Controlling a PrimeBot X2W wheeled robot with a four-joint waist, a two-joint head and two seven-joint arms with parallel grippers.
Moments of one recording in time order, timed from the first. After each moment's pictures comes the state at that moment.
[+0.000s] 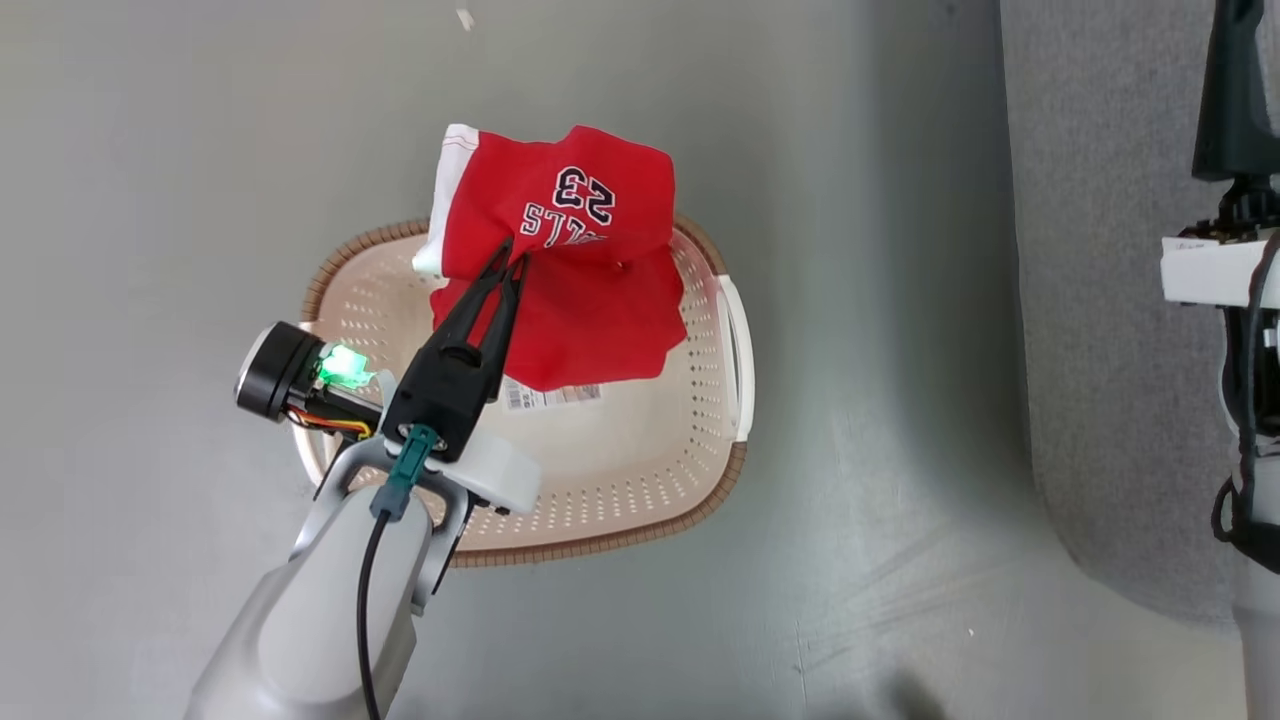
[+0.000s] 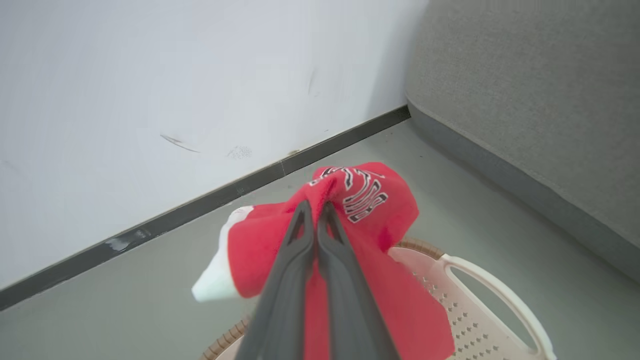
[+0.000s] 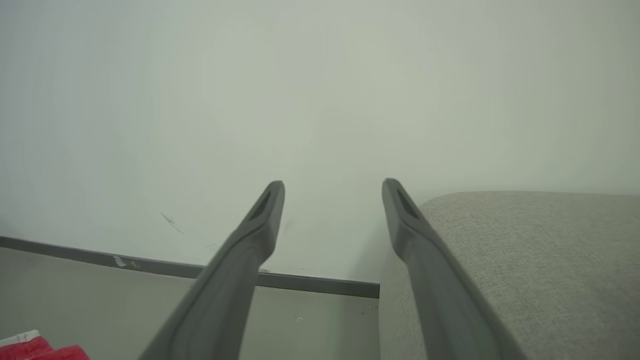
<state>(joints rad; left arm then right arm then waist) -0.57 0.07 -0.42 0.32 -0.04 0.10 -0.25 -0.58 -0.11 -0.15 -0.04 0.06 0.13 -0.26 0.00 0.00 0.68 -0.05</state>
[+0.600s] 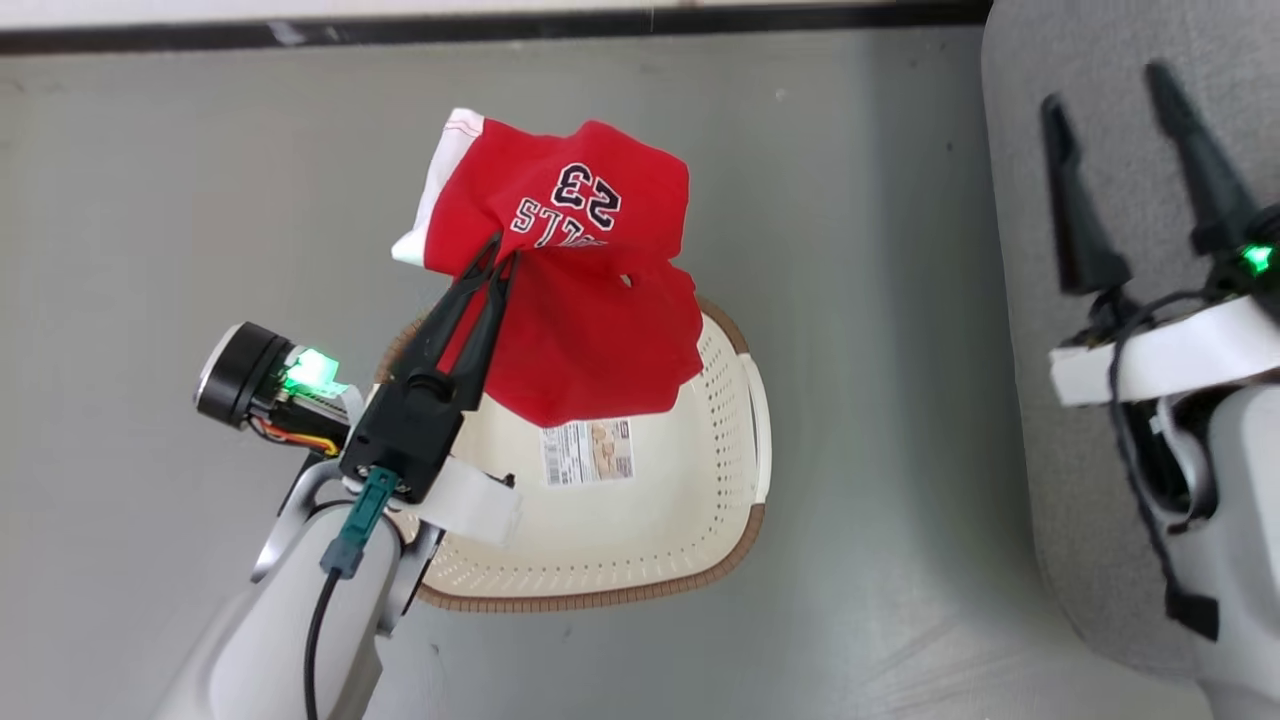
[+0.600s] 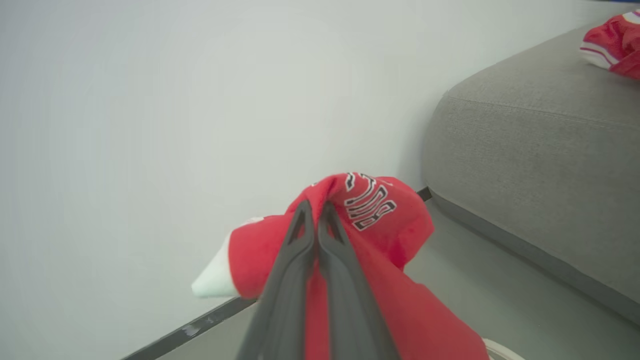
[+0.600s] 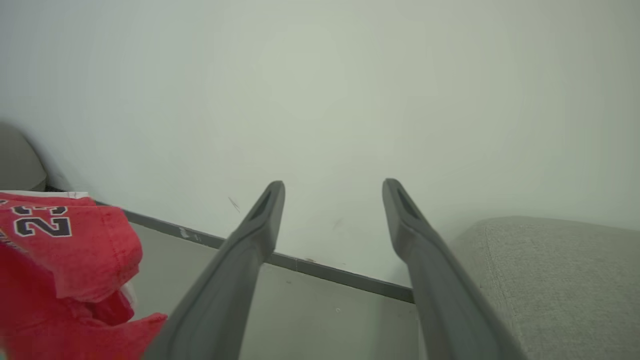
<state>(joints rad) -0.50 0.14 -0.42 0.11 -0.04 0.10 -0.25 -0.48 -0.16 0.00 0.02 0.05 0.13 -0.26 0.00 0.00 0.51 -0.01</state>
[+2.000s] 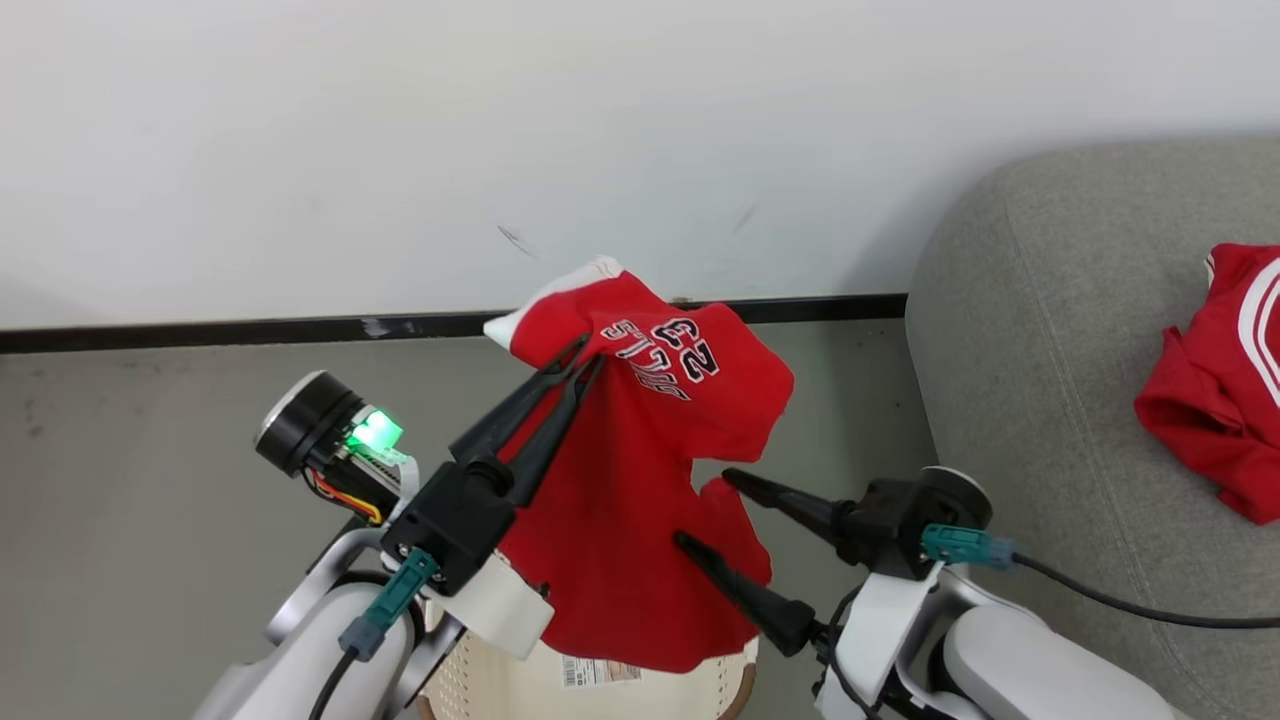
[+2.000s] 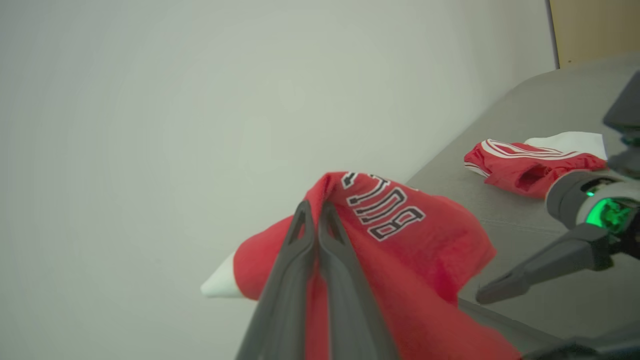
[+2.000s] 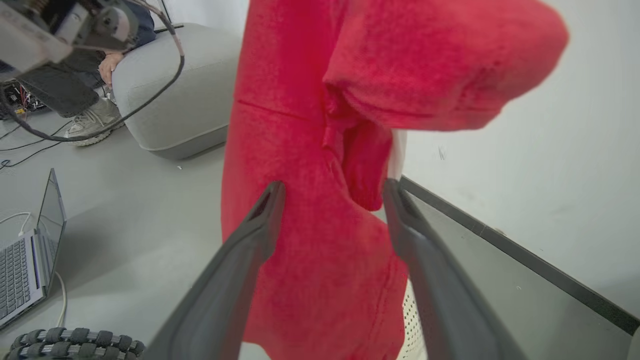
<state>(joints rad) -0.39 0.22 -0.50 -0.10 -0.07 -0.03 -0.14 -0.43 -0.31 0.83 0.11 0.44 0.13 -0.19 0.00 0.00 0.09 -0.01</state>
